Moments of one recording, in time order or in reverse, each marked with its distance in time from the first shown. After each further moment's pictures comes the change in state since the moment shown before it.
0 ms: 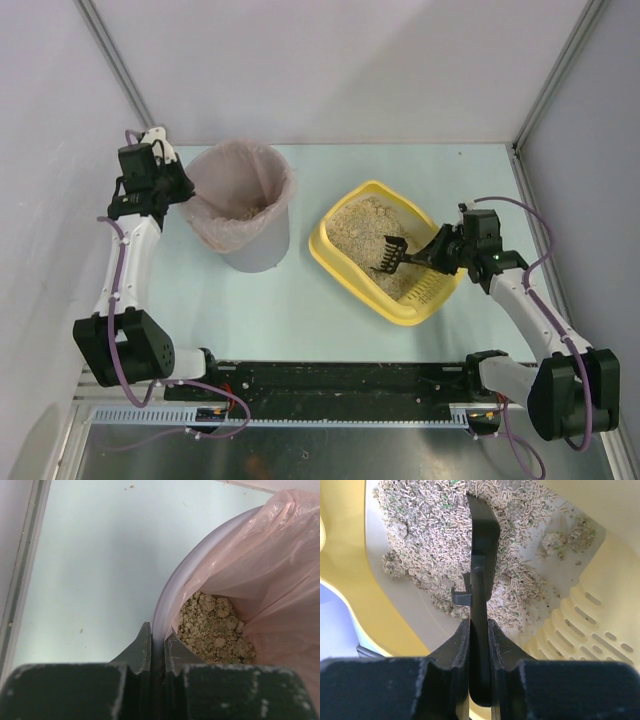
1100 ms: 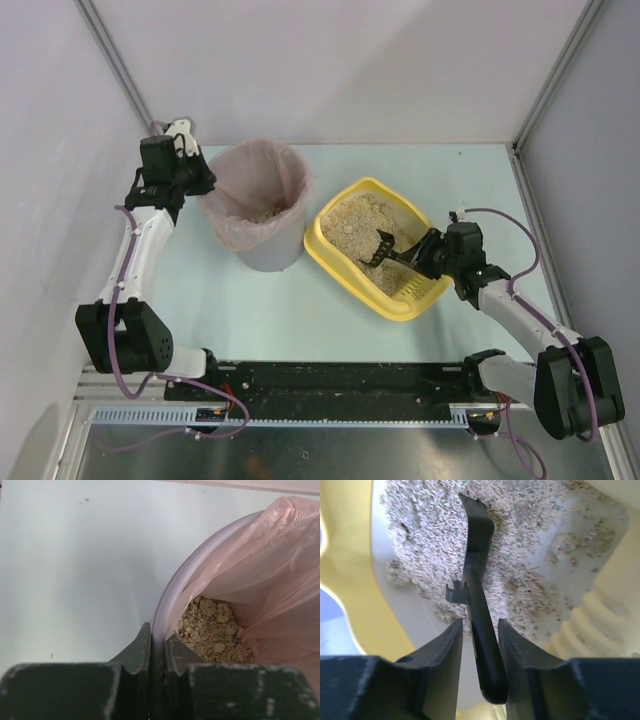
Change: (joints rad) left arm -0.117 0.057 0.032 0.049 0.043 0.000; right arm 0.113 0.018 -0.177 0.357 0.076 0.194
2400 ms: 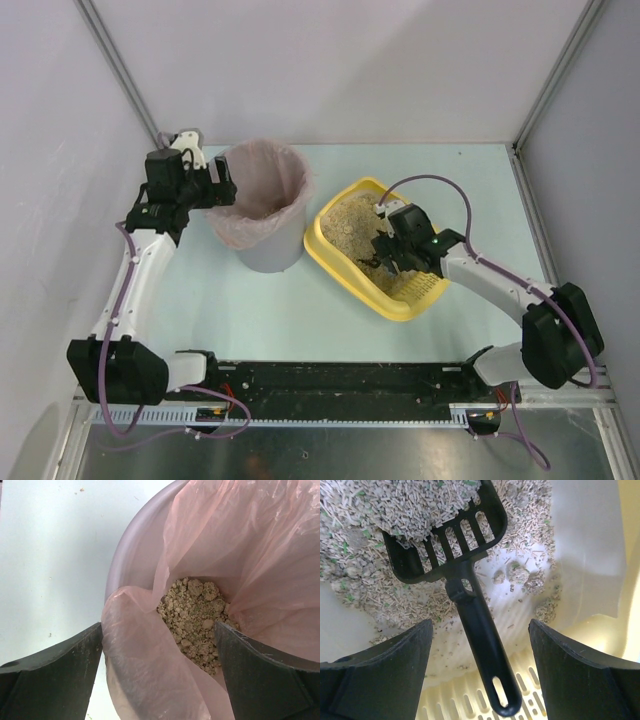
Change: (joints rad) left arm -0.079 -0.161 -0.086 -0.058 -0.089 0.008; right arm 0.323 0.252 0.380 -0.430 0.449 -0.823
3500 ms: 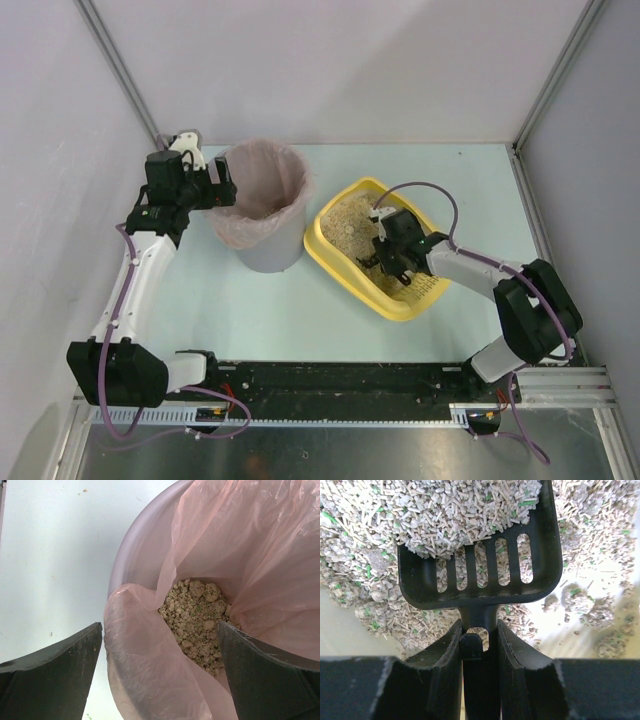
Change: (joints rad) left arm -0.001 -0.022 -0.017 0.014 -0.014 -0.008; right arm -0.015 0.175 -0.024 0.154 -0.140 0.082
